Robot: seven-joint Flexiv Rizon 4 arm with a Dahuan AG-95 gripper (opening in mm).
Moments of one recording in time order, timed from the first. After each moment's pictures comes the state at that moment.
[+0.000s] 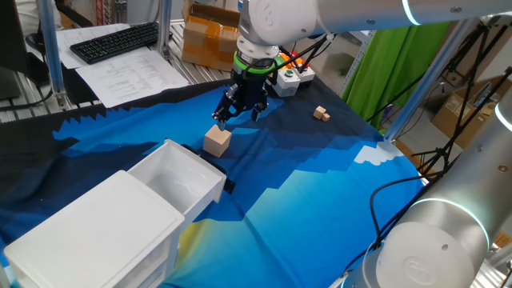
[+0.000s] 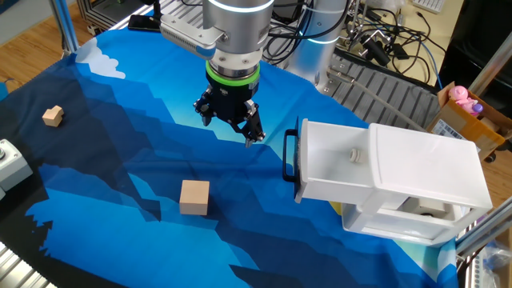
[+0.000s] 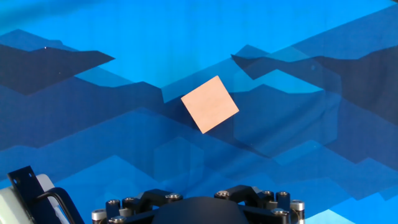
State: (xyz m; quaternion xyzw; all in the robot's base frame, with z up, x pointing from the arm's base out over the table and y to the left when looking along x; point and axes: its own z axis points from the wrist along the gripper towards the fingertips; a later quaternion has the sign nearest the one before) arm 0.500 0.000 0.170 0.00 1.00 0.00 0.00
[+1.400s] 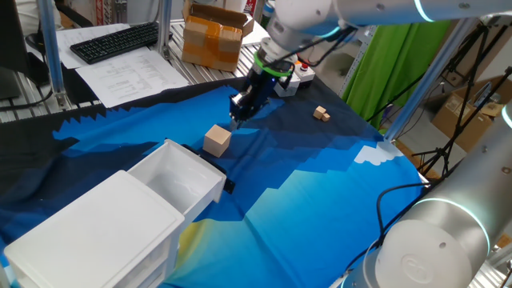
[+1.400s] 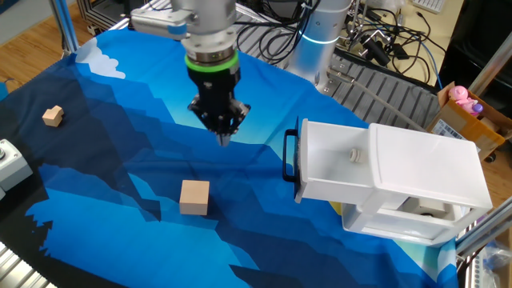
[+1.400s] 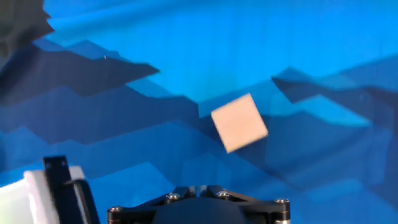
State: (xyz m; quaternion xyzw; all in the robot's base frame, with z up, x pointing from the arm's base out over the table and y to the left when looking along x) arm 0.527 -0.001 0.170 -0.07 0.99 0.10 0.05
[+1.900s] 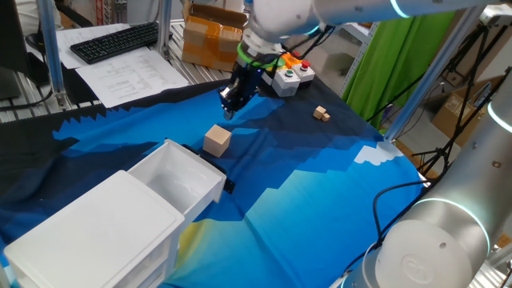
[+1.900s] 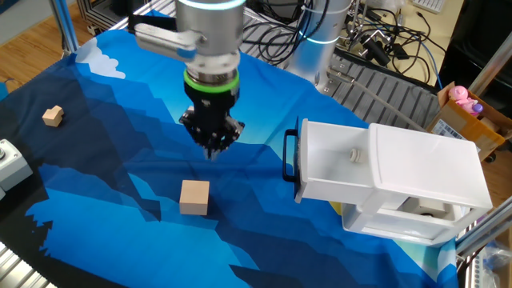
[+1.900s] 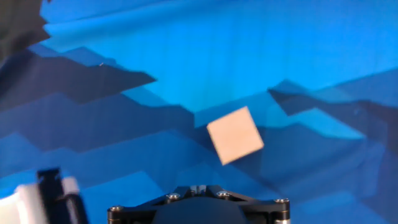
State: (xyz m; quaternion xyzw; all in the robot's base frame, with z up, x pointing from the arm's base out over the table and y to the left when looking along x) arm 0.558 -0.005 0.156 -0.09 0.99 0.03 0.07
